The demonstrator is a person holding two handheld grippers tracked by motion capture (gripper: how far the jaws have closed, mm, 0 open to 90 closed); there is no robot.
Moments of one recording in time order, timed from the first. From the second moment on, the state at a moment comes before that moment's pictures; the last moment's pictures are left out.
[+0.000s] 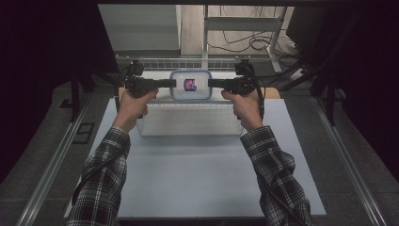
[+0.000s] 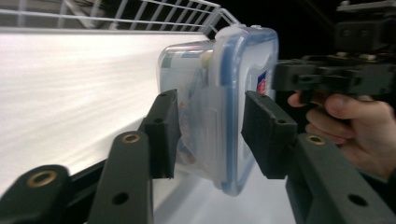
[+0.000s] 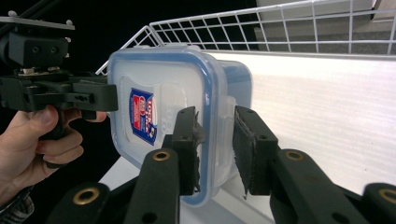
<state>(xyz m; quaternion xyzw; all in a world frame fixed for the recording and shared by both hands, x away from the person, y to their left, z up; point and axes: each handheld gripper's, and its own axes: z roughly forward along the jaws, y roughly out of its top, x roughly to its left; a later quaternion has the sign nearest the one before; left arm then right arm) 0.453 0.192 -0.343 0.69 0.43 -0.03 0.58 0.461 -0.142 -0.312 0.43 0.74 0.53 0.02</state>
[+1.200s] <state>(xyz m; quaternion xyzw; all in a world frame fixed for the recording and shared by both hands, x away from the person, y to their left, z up) 0.402 0.161 -0.354 0.74 0.39 0.12 0.53 0.421 -0.134 -0.336 0.34 0.79 0.51 0.10</state>
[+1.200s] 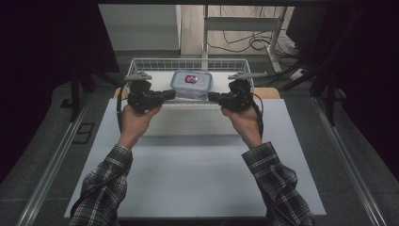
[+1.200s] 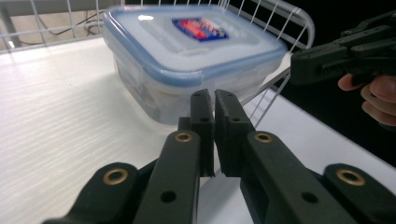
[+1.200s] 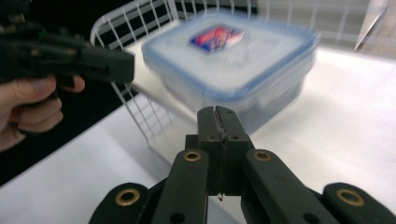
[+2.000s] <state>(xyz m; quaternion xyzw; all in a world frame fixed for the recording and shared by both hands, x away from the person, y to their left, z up) 0.403 0.155 -0.361 0.74 0.40 0.14 0.53 0.439 -0.125 -0.349 0.35 0.79 0.49 0.13</state>
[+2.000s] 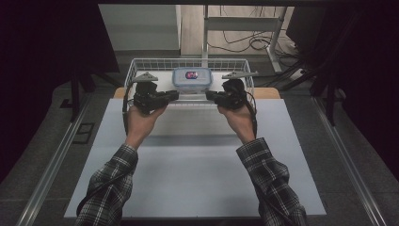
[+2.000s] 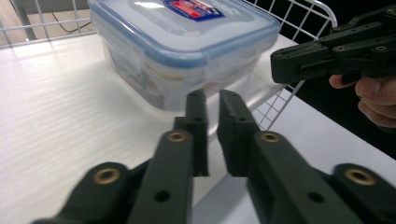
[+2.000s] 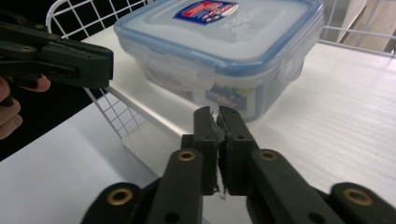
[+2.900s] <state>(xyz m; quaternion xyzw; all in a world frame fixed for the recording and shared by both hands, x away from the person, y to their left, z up) 0.365 0.158 -0.386 0.76 0.38 0.15 0.51 0.402 -0.130 -0.365 0.33 0.80 0.49 0.12</state>
